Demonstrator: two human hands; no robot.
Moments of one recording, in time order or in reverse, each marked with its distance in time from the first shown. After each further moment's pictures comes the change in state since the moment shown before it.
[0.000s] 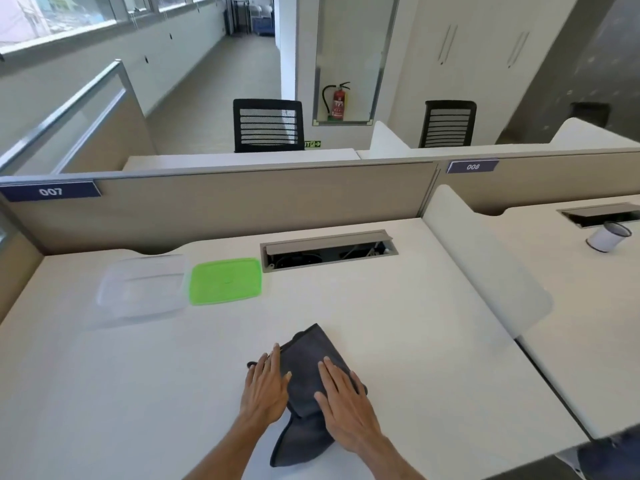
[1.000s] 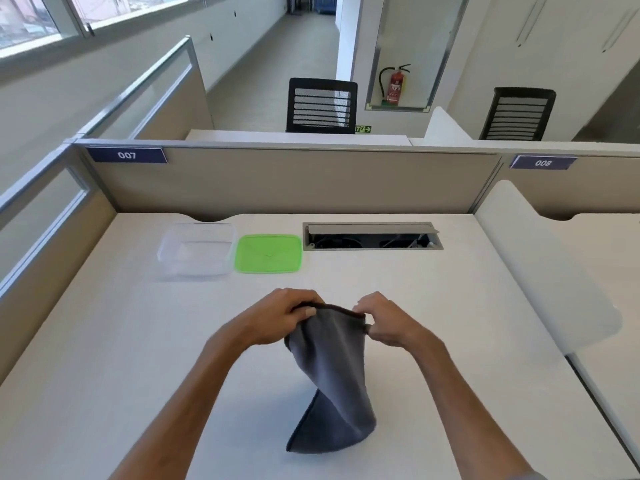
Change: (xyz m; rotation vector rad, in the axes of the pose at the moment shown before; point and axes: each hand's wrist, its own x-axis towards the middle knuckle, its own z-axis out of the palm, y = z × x) left_hand -0.061 0.023 -0.202 -0.271 -0.038 0.353; right_hand 0.081 -0.014 -0.160 0.025 -0.247 -0.202
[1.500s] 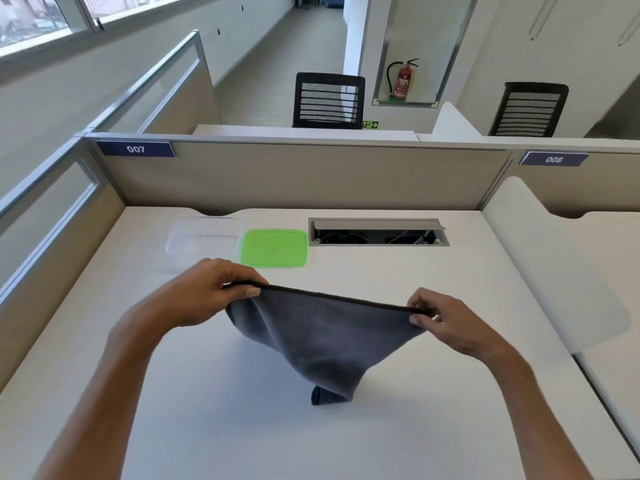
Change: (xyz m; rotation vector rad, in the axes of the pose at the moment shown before) left_hand -0.070 -0.033 -0.088 0.088 0.116 -0.044; right_hand -0.093 0.034 -0.045 0.342 0.207 0.105
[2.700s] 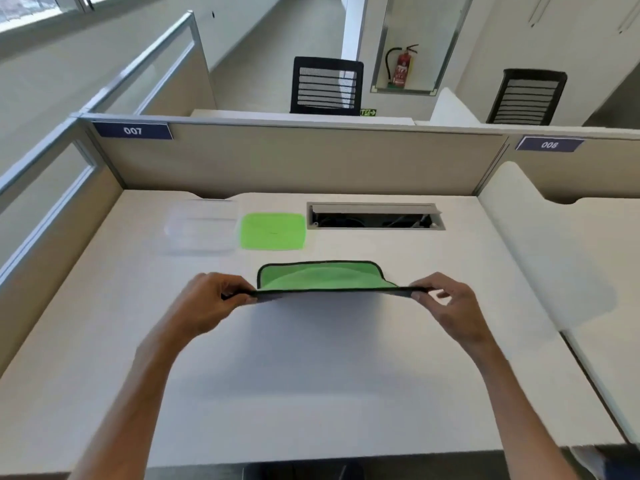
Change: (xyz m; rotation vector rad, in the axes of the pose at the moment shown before) left_hand -0.022 -0.048 0.075 -0.111 0.221 -0.203; right_hand -0.020 0.009 0.029 0.234 0.412 -0.041
